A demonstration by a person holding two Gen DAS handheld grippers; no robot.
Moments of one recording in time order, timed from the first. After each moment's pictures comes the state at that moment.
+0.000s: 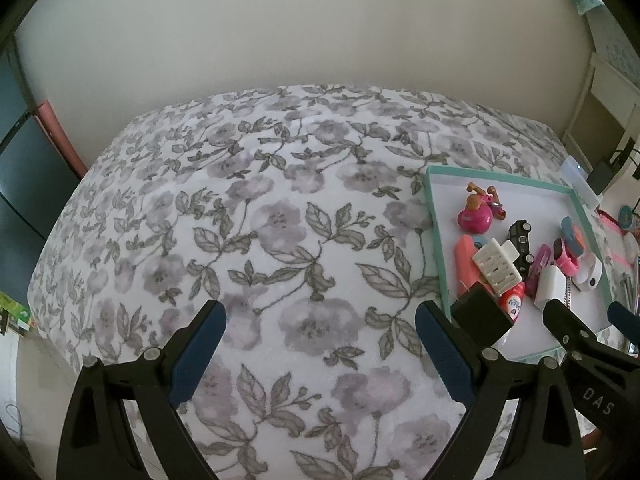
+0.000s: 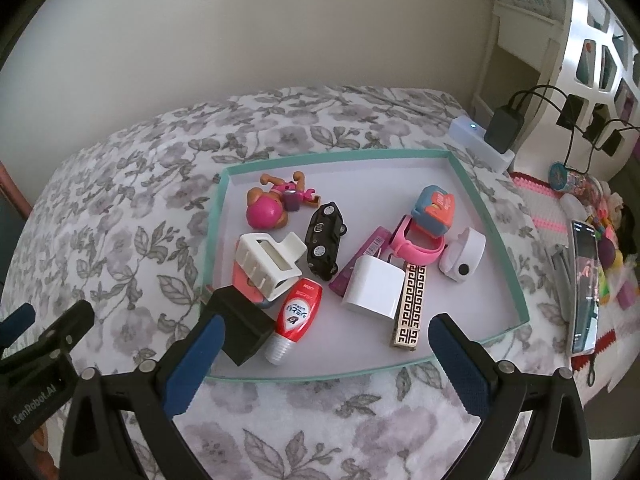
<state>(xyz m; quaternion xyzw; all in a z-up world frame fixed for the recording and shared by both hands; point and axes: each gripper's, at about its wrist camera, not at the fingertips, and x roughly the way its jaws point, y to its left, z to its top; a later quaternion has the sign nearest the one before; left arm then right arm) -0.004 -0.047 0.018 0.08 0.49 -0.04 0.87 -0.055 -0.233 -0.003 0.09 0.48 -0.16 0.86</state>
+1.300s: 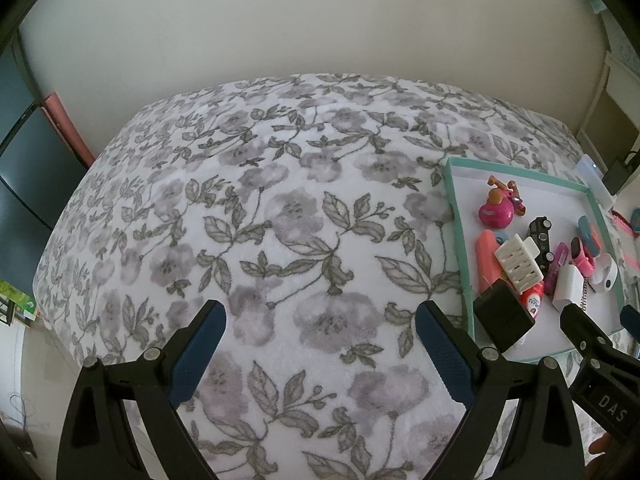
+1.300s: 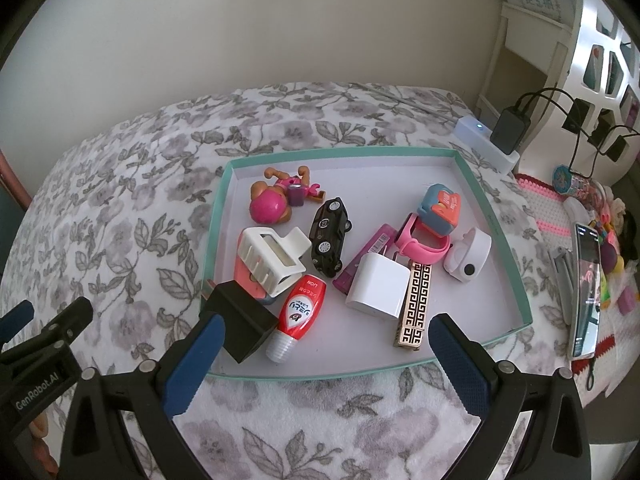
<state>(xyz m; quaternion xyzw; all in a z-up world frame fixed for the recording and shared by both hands) 0.002 -0.037 0.008 0.09 0.50 -0.01 0.86 -0.052 -0.229 -0.006 0.09 0.49 -0.15 0.85</state>
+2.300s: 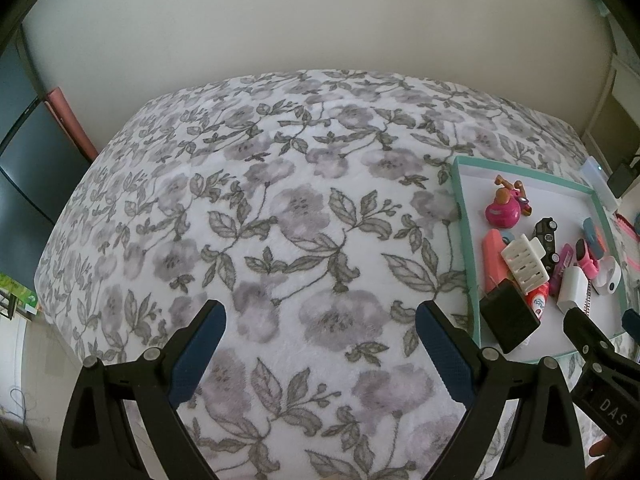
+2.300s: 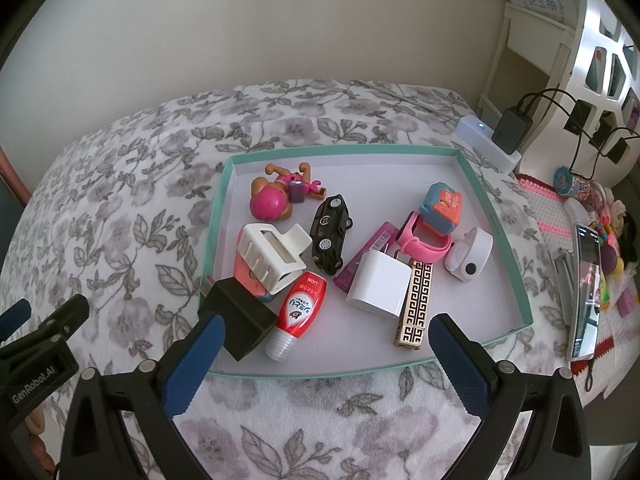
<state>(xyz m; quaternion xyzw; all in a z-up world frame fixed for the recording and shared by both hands) 0.003 -0.034 0.006 0.08 0.50 0.00 0.86 -0.051 -0.228 -0.009 0.08 0.49 -0.15 0.85</state>
